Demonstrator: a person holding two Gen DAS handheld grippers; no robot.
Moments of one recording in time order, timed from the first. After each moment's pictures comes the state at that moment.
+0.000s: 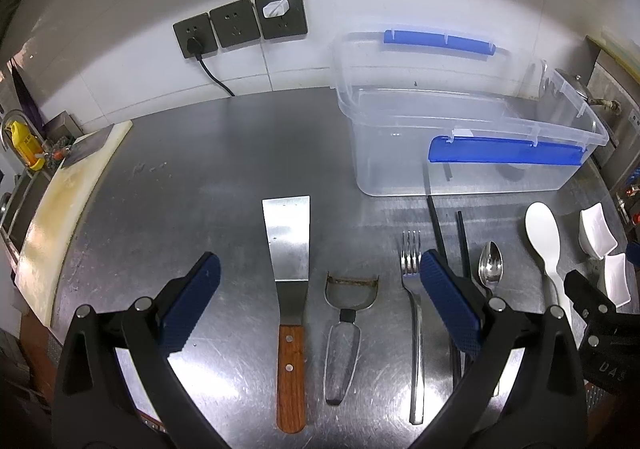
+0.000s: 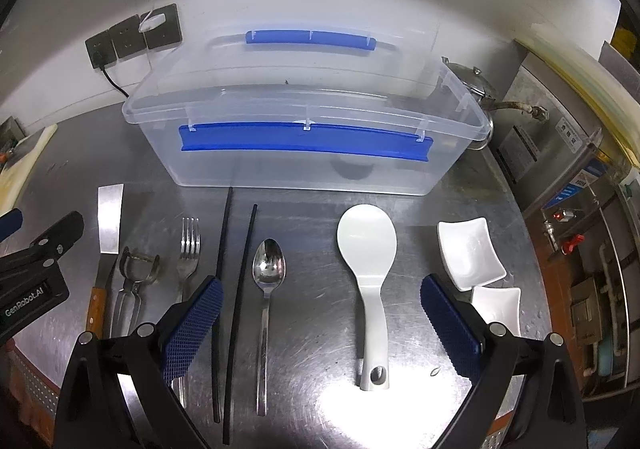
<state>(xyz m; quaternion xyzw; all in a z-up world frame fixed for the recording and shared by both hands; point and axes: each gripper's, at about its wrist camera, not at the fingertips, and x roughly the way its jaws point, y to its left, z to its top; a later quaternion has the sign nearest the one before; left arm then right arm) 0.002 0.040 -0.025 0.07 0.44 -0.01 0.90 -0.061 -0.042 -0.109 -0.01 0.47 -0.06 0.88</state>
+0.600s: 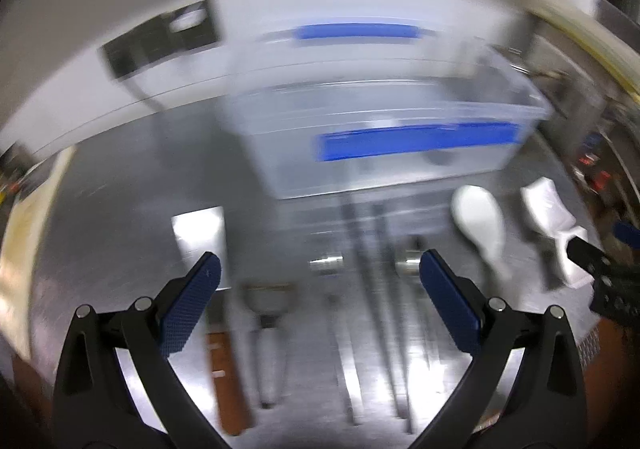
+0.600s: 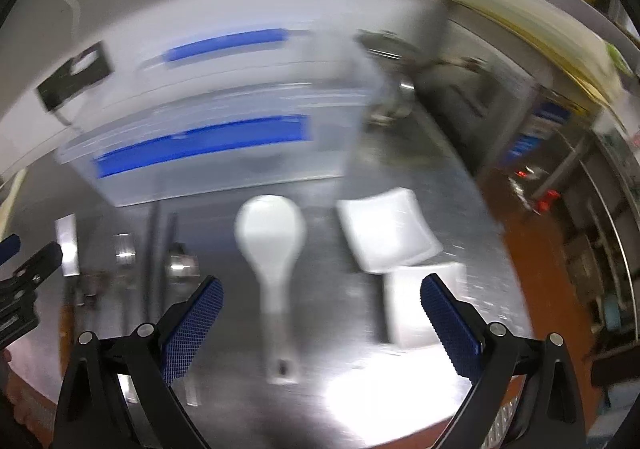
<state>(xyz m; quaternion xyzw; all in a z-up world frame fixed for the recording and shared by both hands) -0.002 -0.028 -0.024 0.08 0.45 -0.13 0.88 -0.083 -0.143 -0.109 0.05 0.47 -0.12 0.87</state>
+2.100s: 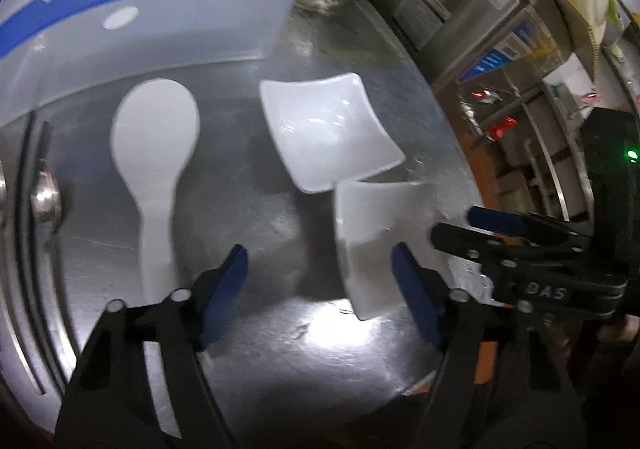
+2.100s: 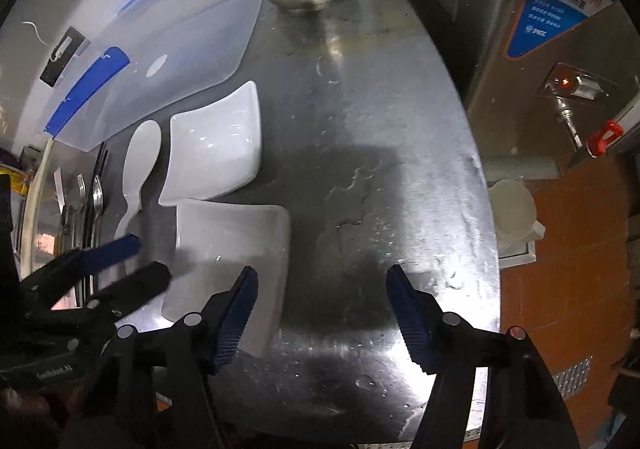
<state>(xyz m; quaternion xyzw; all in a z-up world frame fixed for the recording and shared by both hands) -0.038 -0.259 -0.122 -0.02 0.58 -0.28 0.77 -0.076 -0.337 -0.206 0.13 0.59 0.04 0.79</state>
